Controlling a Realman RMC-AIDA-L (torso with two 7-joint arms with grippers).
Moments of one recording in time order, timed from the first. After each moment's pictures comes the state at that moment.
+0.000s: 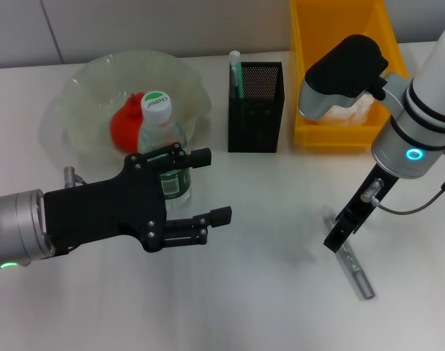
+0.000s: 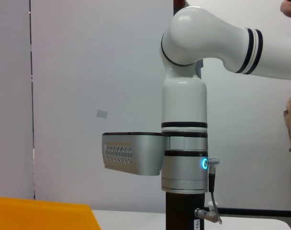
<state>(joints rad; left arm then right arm) -0.44 -2.07 1.22 0.62 1.42 1.61 -1.02 0.75 2.08 -1.43 -1.14 -2.72 -1.66 2.68</state>
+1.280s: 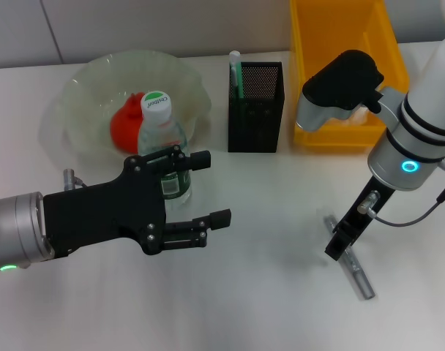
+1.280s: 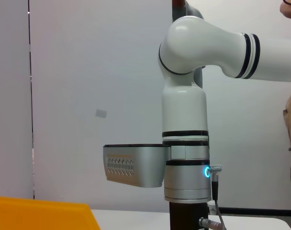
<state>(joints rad) -0.44 -2.07 1.22 0.62 1.42 1.61 -1.01 0.74 2.09 -1.44 -1.09 -2.69 -1.64 2.68</state>
